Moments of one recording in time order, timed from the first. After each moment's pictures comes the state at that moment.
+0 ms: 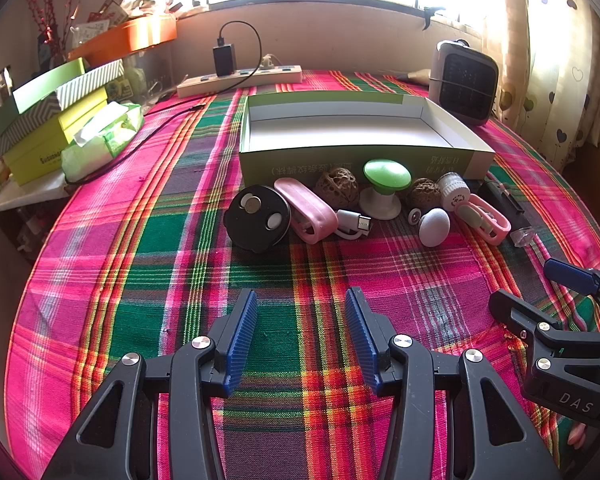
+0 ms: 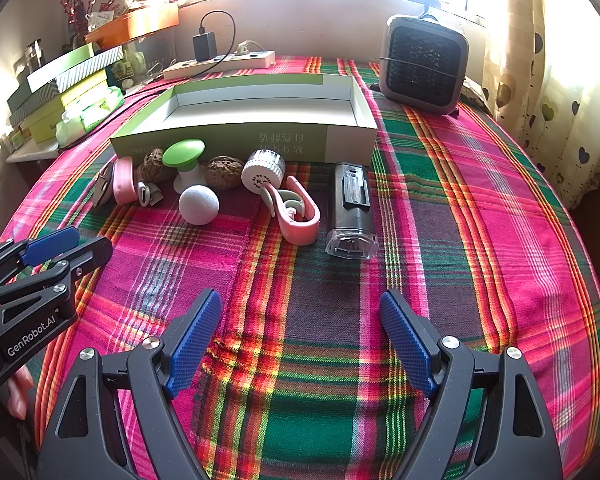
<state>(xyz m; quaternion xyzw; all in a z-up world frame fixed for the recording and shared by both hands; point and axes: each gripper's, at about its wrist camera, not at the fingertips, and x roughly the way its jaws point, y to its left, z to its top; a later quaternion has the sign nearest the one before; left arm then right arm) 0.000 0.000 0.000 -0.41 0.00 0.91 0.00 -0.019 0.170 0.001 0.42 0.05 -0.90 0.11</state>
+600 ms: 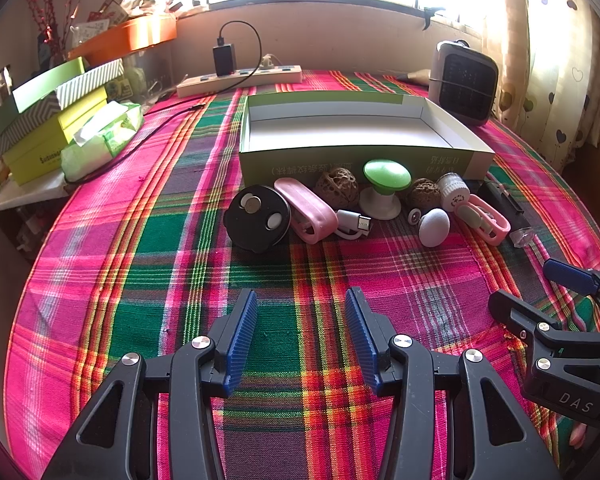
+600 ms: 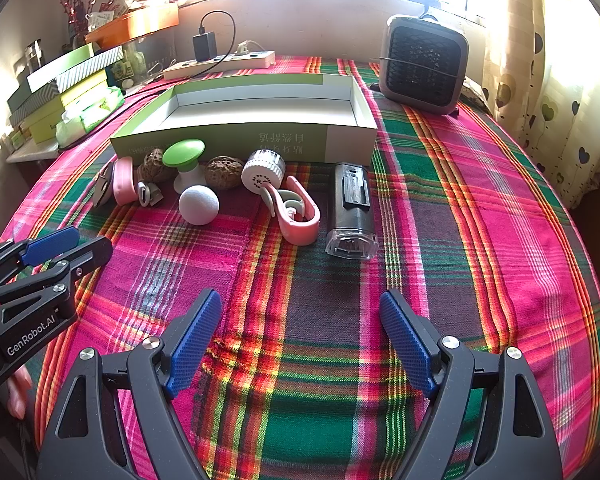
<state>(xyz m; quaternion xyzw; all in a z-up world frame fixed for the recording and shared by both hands) 0.000 0.000 0.000 -0.41 0.00 0.91 0.00 -0.019 0.172 0.000 0.42 0.05 -0.90 0.11</state>
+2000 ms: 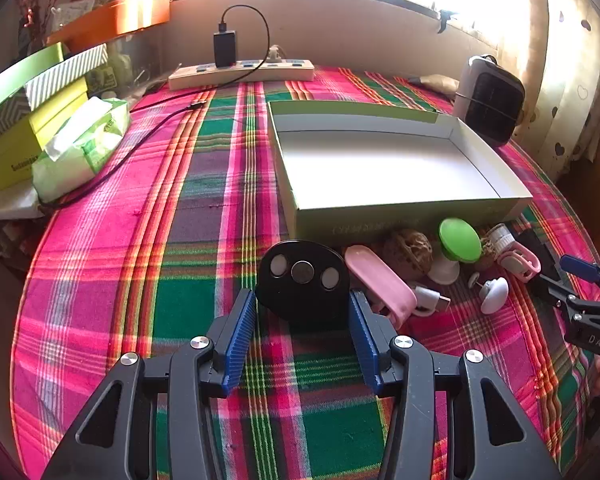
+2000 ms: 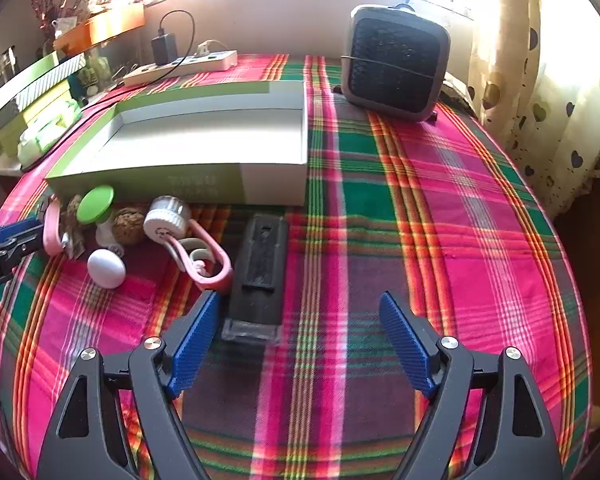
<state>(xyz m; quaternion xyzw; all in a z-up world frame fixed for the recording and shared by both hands) -0.065 -0.051 0.004 -0.43 -0.03 0.90 0.04 -0.076 0.206 0.003 0.44 0.06 -0.89 0.08</state>
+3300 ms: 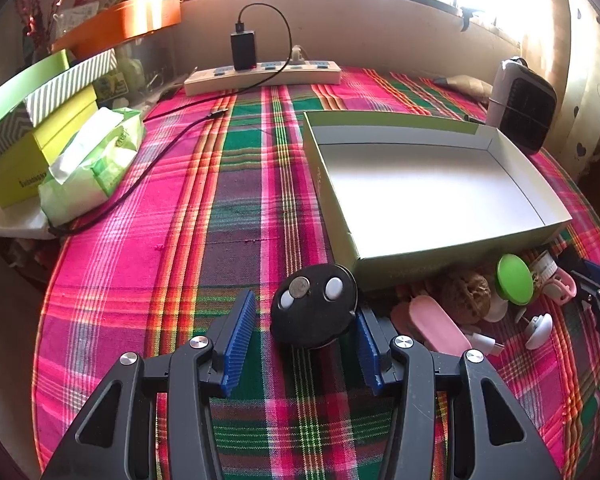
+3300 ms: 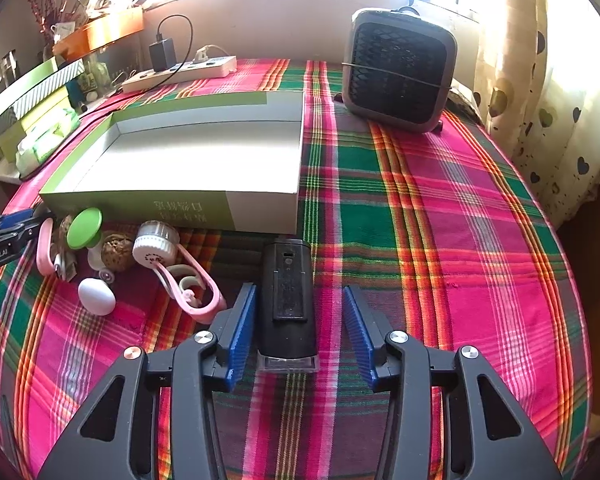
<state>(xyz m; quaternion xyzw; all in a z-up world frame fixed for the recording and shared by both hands) -0.095 -0.066 0.003 -0.43 0.00 0.90 0.00 -0.092 0.208 0.007 0.43 0.06 -0.90 0.09</state>
